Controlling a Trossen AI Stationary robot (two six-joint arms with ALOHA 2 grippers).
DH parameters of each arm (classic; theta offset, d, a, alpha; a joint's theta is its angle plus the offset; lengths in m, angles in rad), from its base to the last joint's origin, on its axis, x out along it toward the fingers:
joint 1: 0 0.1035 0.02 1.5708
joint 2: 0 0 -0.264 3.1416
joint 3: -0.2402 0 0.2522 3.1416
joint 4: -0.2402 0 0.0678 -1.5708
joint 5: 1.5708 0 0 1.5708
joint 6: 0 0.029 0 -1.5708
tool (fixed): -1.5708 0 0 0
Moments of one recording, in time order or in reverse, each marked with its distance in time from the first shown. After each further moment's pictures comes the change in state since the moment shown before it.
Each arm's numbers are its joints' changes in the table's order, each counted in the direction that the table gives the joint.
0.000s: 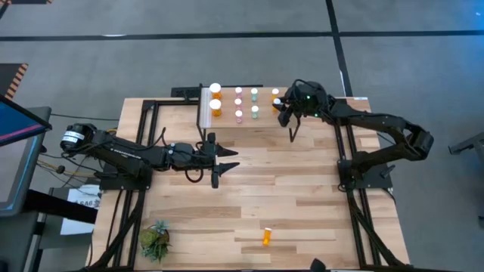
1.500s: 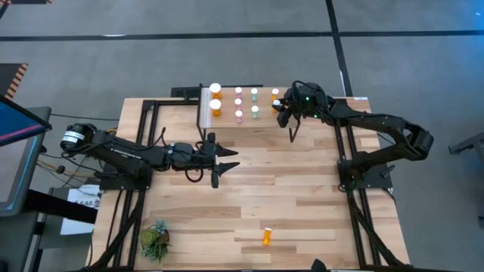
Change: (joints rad) left arm 0.000 0.000 0.000 0.009 0.000 -0.012; right arm 0.016 0.000 0.000 -0.010 -0.019 0.058
